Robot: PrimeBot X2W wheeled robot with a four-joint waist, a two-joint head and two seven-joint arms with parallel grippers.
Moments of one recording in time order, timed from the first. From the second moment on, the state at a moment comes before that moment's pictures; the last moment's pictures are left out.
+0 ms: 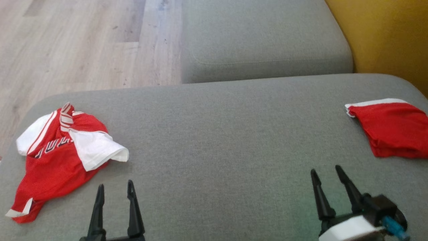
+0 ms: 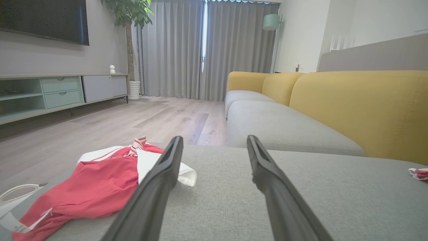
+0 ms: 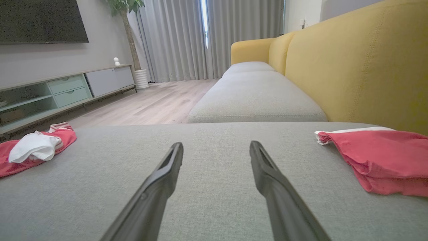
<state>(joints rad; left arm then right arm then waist) 0.23 0.06 -0.20 0.00 -0.18 0.21 -0.26 0.09 -0.11 0.14 0.27 0.18 0.13 -0.25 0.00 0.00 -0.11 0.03</state>
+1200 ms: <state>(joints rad) 0.28 0.06 -0.17 0.04 -0.15 0.17 -0.26 0.20 -0.05 0.02 0.16 0.15 0.13 -0.25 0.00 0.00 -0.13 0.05</state>
